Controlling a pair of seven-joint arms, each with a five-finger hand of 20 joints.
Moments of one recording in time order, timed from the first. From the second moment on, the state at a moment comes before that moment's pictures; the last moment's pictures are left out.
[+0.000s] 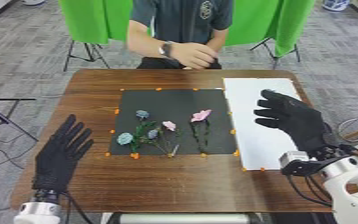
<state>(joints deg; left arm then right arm) 130.6 -70.2 -100.3 -117.7 40.7 -5.8 14.2 -120.0 -65.6 105.2 -127.3 -57.2 -11.3 10.1</state>
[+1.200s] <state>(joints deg) 127.4 -68.0 -100.8 -117.1 40.9 -7.3 12.9 -115.4 -66.5 103.1 -125.8 -55.4 -11.7 13.3</state>
